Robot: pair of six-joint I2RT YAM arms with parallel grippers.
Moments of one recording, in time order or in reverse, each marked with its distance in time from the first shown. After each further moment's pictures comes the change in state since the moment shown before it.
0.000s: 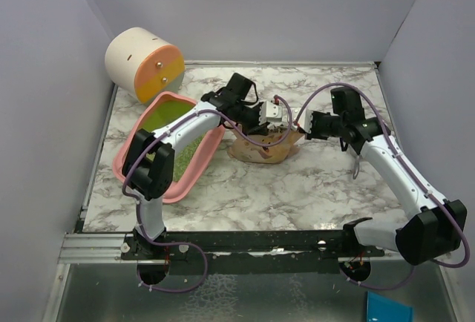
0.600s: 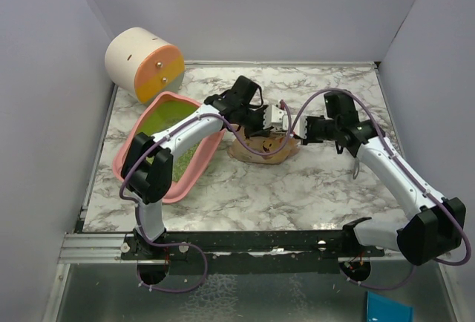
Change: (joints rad) left arm -0.051 -0.035 -0.016 -0.003 -0.093 -0.004; right arm 0.055 0.005 -0.020 0.010 0.006 -0.040
